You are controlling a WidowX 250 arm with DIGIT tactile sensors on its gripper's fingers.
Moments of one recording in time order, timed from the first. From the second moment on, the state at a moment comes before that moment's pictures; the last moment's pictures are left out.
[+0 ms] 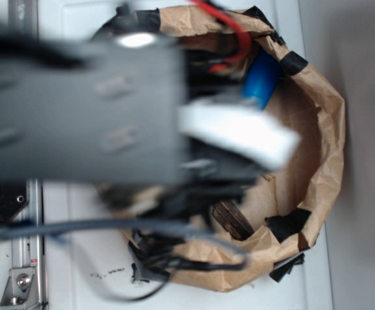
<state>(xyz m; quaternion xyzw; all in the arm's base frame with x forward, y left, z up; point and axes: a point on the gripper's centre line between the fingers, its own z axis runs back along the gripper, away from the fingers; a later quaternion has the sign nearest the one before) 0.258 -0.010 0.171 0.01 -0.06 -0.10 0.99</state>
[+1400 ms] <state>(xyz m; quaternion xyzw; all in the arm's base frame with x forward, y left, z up) 0.289 -0.040 0.054 0.00 -0.03 -0.36 0.93</state>
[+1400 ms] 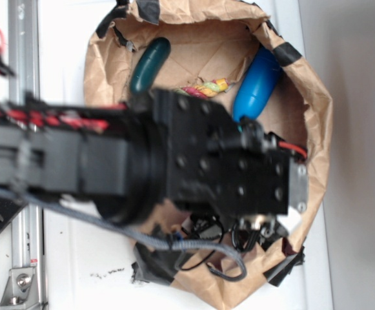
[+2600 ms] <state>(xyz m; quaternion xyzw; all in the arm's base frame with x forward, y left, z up) 0.294 -0.058 0.018 -0.04 -0.09 -0.35 0.93</state>
